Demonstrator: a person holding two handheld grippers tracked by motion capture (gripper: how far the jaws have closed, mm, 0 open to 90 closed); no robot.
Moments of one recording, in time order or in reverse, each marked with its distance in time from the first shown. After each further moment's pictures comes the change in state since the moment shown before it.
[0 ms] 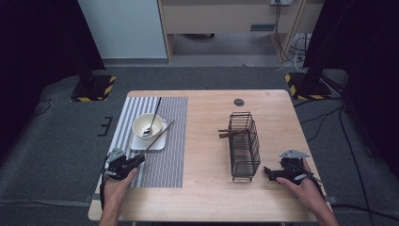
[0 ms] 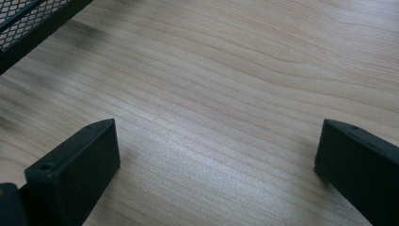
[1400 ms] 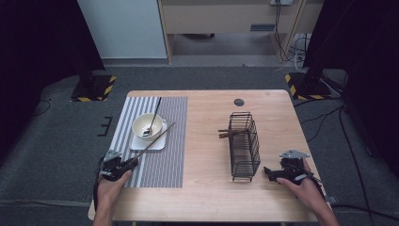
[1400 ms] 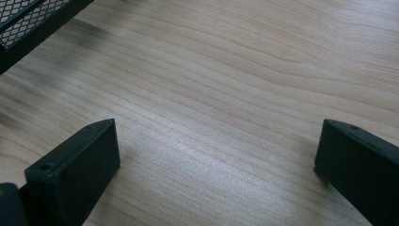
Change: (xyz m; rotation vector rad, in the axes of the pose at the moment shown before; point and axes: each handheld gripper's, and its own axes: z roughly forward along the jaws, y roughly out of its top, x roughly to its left) left arm 0.026 -0.011 -0.001 0.113 0.074 -0.021; right arm 0.000 -0.001 -0.001 0.001 0.005 -0.006
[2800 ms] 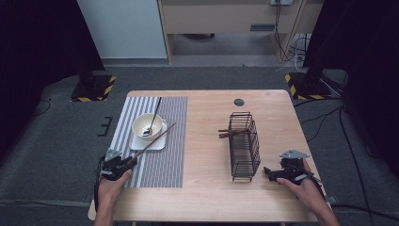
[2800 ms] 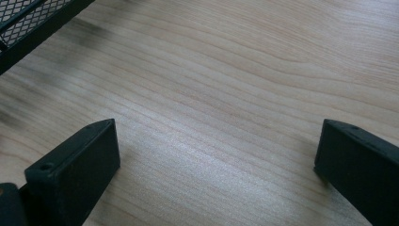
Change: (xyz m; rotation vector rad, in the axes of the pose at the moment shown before) left arm 0.000 0.001 0.001 -0.010 0.071 0.025; right arm 0.000 0.000 0.000 0.001 0.003 0.000
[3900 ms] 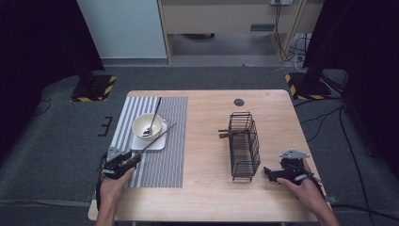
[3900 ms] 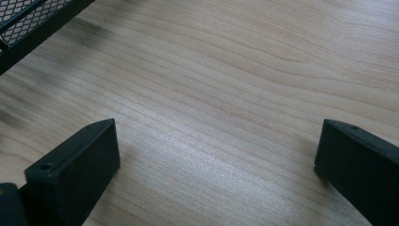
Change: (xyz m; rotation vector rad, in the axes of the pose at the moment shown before) left arm -0.015 0.012 -0.003 -0.087 -0.004 0.071; right arm 0.000 0.000 0.000 -0.001 0.001 -0.002
